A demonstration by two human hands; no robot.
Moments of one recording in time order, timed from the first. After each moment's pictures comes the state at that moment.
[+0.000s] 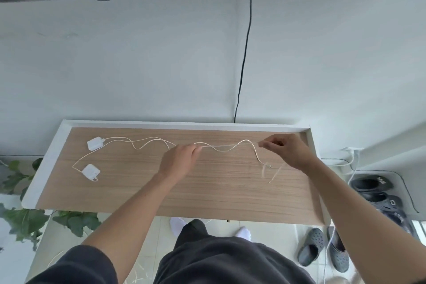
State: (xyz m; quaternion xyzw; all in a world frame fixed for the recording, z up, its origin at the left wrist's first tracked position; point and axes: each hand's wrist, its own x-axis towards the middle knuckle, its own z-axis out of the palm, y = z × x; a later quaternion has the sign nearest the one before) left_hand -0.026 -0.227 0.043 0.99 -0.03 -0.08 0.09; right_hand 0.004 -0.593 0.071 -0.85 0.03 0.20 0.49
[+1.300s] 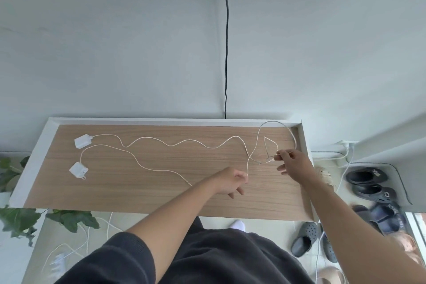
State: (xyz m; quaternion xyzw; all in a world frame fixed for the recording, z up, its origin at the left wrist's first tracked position) left_hand -0.047 -0.391 -0.005 0.76 0.00 -0.48 0.44; right_hand -0.024 -0.655 -0.009 -0.79 0.27 0.19 0.52
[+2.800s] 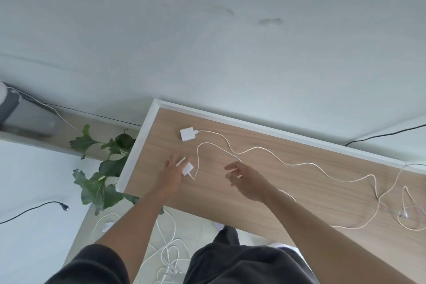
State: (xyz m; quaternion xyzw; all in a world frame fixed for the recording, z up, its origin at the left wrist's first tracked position) left_hand -0.077 0.232 -0.102 0.93 0.15 -0.27 0.21; right_hand -0.003 -0.065 -0.024 -0.82 -0.04 0.43 0.37
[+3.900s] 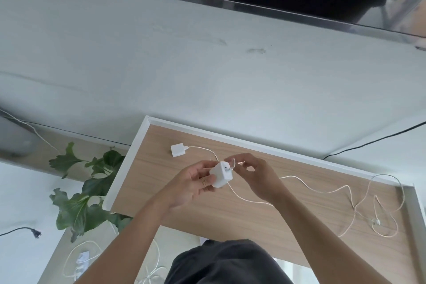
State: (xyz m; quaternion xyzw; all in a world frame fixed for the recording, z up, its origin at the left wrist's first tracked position) left_hand -0.057 0.156 0.054 0.51 0.12 -0.25 0.81; right_hand 0.014 -0.086 0.087 -0.84 -0.07 0.24 0.48
